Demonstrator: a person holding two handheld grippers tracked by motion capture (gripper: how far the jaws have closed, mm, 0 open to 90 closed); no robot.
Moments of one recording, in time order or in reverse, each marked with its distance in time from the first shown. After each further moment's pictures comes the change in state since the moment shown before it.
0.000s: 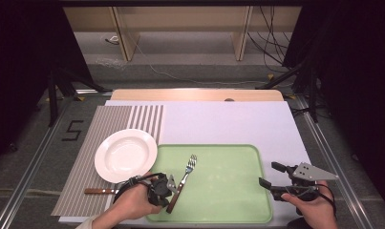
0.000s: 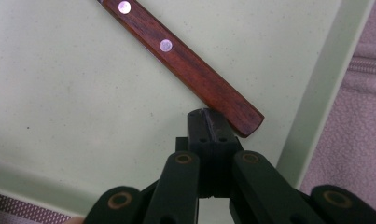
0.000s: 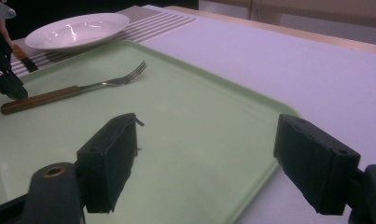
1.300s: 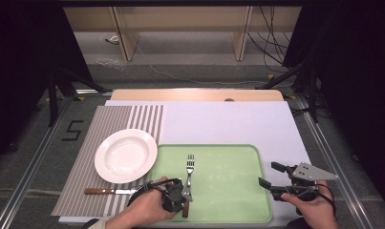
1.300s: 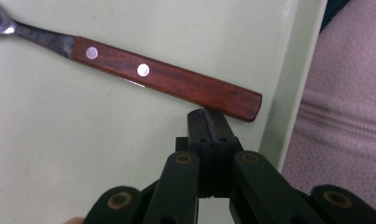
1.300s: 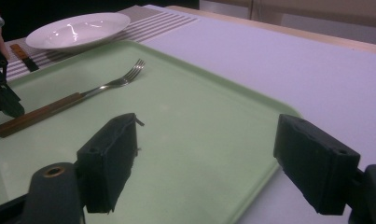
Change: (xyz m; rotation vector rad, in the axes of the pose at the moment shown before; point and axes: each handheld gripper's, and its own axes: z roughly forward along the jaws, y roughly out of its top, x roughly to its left) left arm -0.025 0.032 0.010 -0.036 -0.015 0.100; right arm 0.000 0.000 0.001 0.000 0.002 0.000
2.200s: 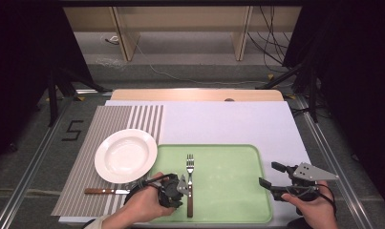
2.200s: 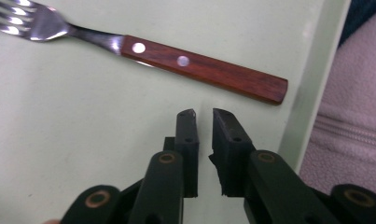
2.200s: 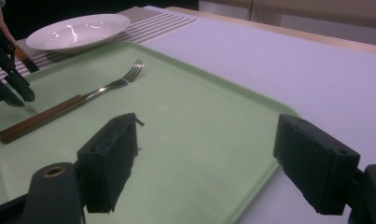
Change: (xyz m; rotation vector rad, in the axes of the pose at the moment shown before) left arm 0.011 -0.010 -0.014 -0.094 0.058 -0.092; right arm 0.000 0.000 -0.001 -0.003 -0.001 0.000
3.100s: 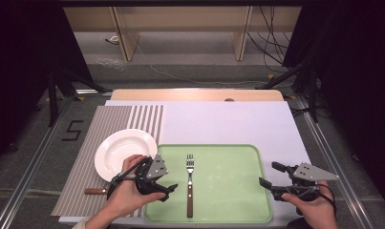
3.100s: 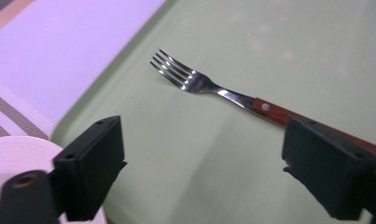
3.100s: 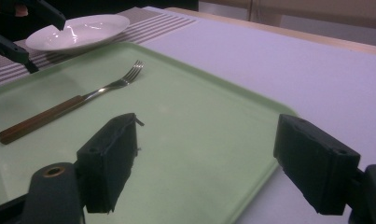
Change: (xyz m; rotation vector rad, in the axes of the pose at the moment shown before) left arm 0.032 -0.031 -0.028 -0.379 0.242 -0.140; right arm 0.000 0.000 0.000 -0.004 -0.001 0.005
